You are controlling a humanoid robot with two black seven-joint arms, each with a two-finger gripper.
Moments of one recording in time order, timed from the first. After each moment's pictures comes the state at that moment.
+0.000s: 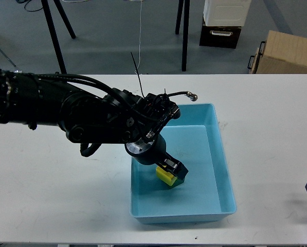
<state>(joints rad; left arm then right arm) -1.74 -0.04 0.69 -1.24 0.57 -0.49 0.00 -0.56 -0.35 1.55 1.51 0.48 0.49 -0.07</state>
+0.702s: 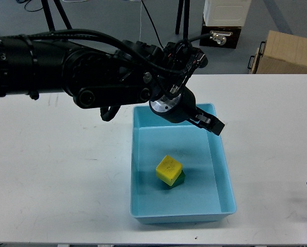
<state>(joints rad) -1.88 -0.04 0.48 -1.08 0.53 -0.49 -0.04 -0.55 -0.40 1.56 1.53 0.48 0.49 -0.07</state>
